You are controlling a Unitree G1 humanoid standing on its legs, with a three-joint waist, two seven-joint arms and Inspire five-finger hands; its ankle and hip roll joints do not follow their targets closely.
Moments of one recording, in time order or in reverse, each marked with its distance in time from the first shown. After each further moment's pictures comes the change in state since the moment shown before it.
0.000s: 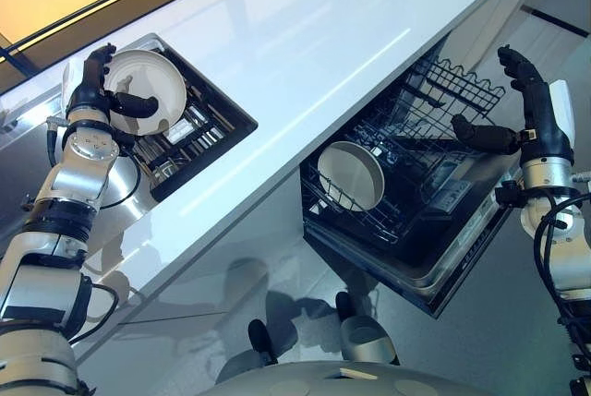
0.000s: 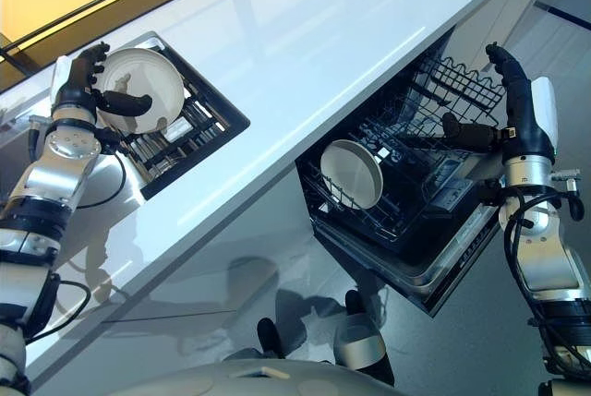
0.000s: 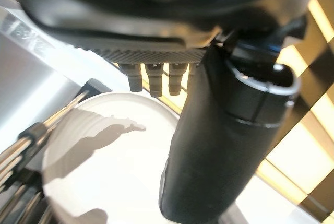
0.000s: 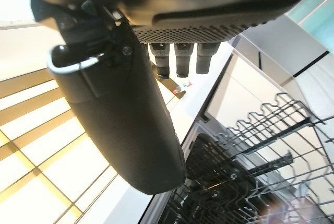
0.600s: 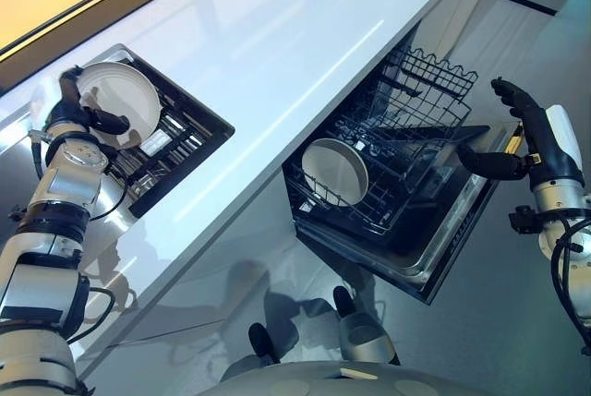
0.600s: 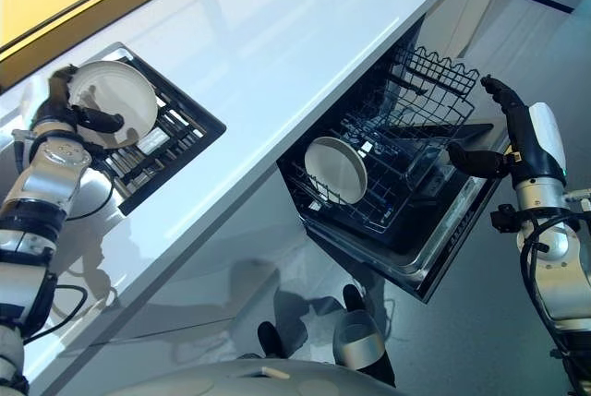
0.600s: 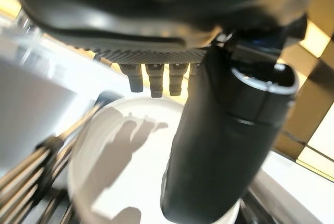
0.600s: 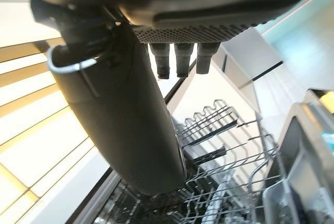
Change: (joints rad) left arm -0.001 0.032 0.007 0.062 0.159 0.089 0.124; right arm 0.177 -0.048 -0.084 -0.066 -0.008 0.019 0.081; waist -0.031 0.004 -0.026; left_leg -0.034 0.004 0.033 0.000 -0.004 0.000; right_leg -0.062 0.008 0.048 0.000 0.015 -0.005
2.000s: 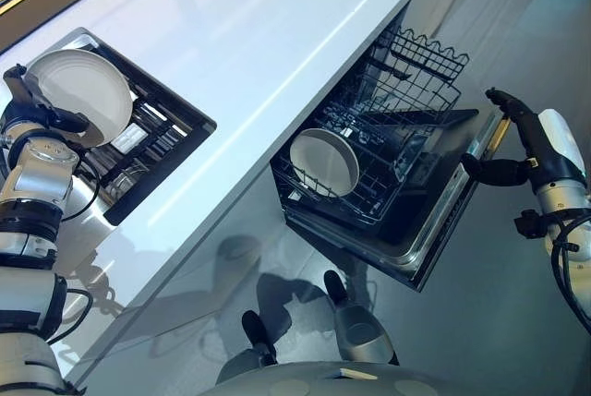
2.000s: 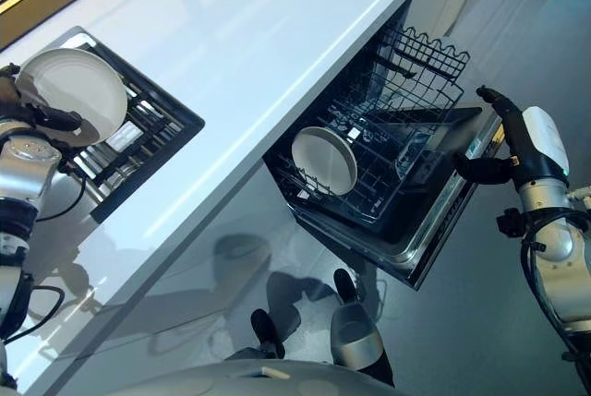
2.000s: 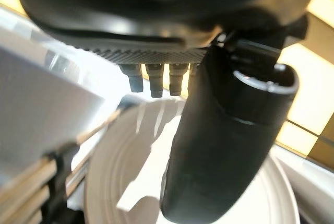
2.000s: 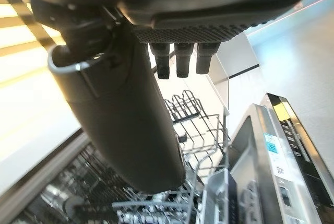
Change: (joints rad) left arm -0.067 0.082 -0.003 0.054 -0.167 0.088 0.085; right arm -0.006 -0.091 0.057 -0.001 -0.058 0.047 0.020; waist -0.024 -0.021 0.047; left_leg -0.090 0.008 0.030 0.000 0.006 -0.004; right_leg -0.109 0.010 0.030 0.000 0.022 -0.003
